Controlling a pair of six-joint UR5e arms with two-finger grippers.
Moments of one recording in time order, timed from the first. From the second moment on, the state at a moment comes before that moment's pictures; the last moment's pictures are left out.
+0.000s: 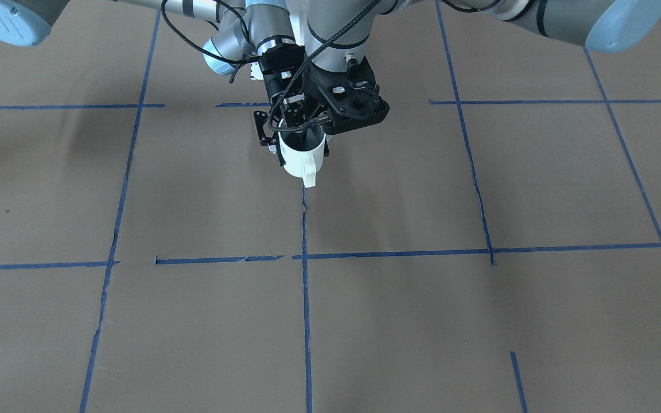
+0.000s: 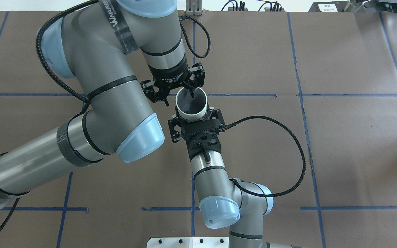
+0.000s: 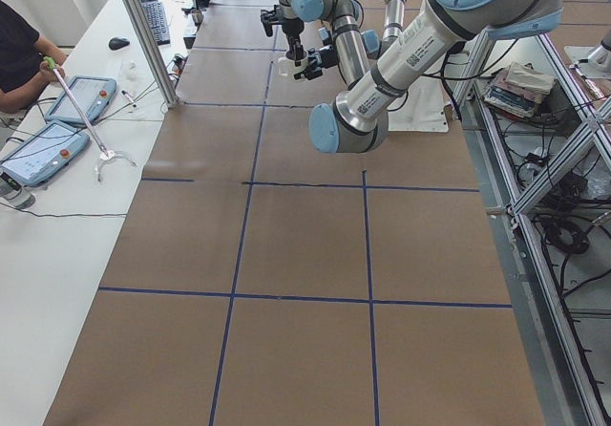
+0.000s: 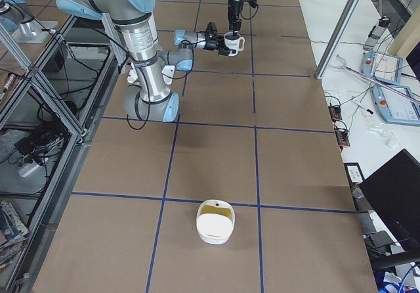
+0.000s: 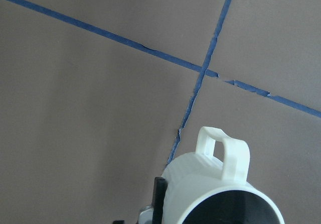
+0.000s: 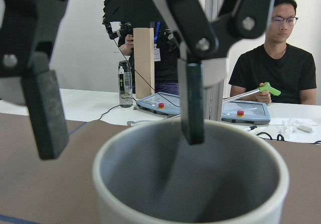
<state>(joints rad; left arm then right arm) -0.68 -2.53 -1.73 -1.22 -2.07 -1.43 0.16 -0.93 1.53 -0.73 0.52 0.85</state>
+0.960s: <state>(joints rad) -0.66 -2.50 -1.75 -1.22 -2.06 -1.42 0.16 -0.94 1.55 -0.74 0.53 0.82</state>
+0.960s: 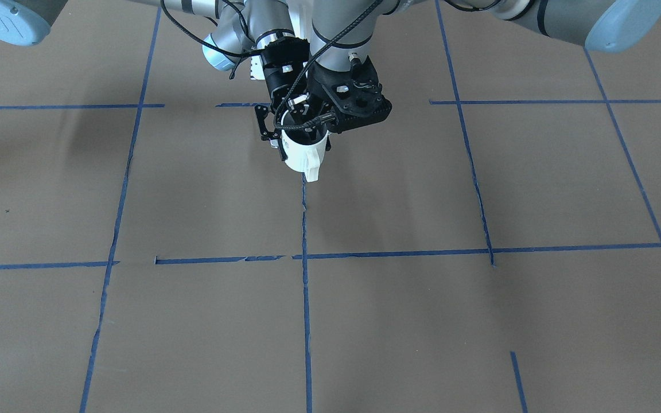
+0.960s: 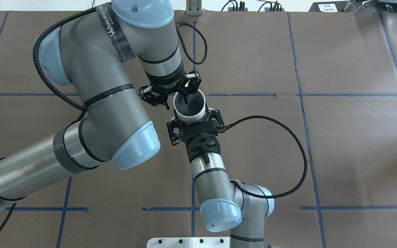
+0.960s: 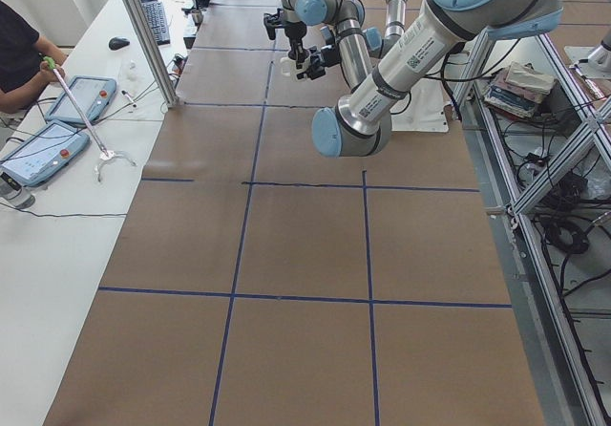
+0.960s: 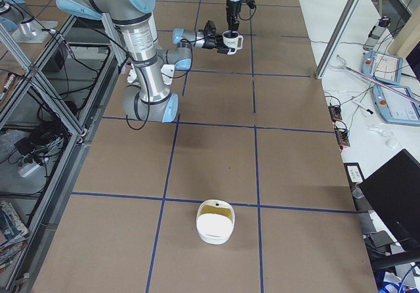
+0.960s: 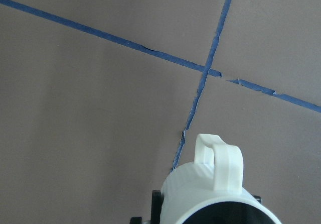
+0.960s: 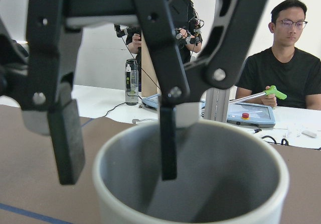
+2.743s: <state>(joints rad) -0.71 -2.34 -2.01 -1.22 -2.06 -1.37 0.13 -1.06 1.55 -0.74 0.55 0.82</state>
